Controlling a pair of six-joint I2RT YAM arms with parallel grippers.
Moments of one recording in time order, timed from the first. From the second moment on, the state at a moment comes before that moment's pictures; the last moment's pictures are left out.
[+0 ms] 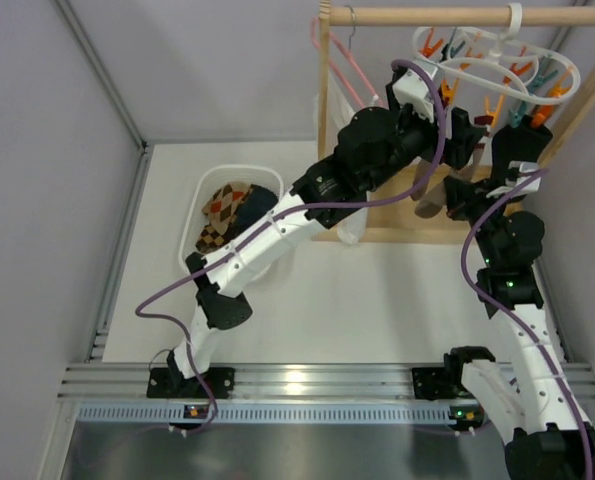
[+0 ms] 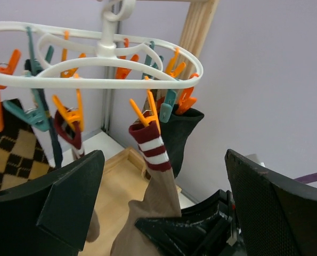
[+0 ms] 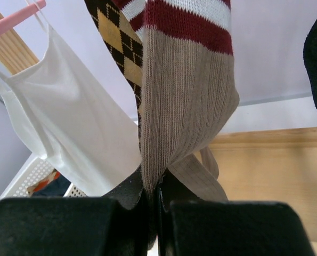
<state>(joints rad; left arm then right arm) -1.07 2.10 2.57 -0.26 -0.19 -0.22 0.04 0.76 0.70 0.20 -0.16 0.39</state>
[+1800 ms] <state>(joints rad) -0.99 2.58 2.60 0.64 -0.08 0.00 0.16 0.78 0.62 0.19 -0.18 0.23</state>
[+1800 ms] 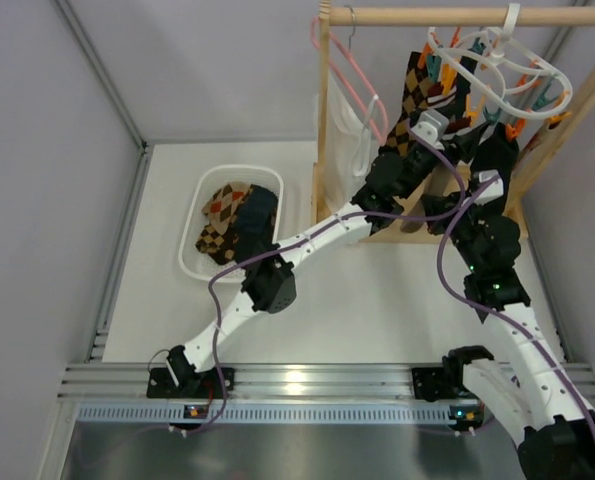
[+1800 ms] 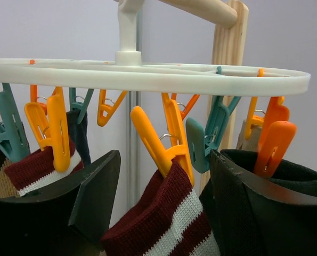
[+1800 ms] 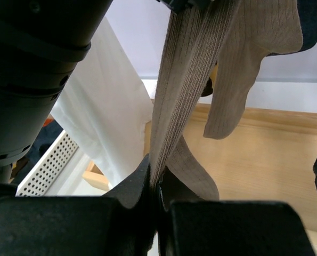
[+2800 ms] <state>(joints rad) -0.96 2.61 2.64 0.77 -0.02 0.03 0.21 0.77 0.61 0.20 -0.16 0.23</state>
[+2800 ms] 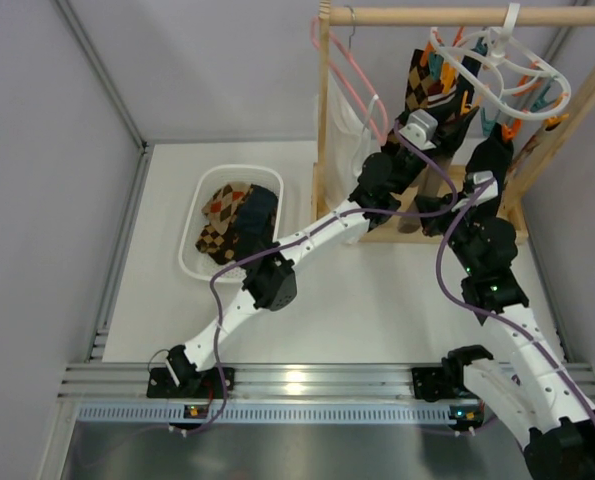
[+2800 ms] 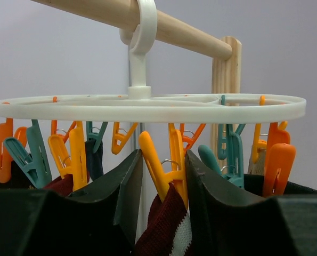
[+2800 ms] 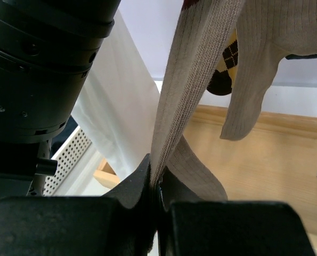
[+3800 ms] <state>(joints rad) -0.97 2.38 2.20 0.79 -0.12 -0.03 0.23 0.52 0.56 -0.05 0.02 0.25</state>
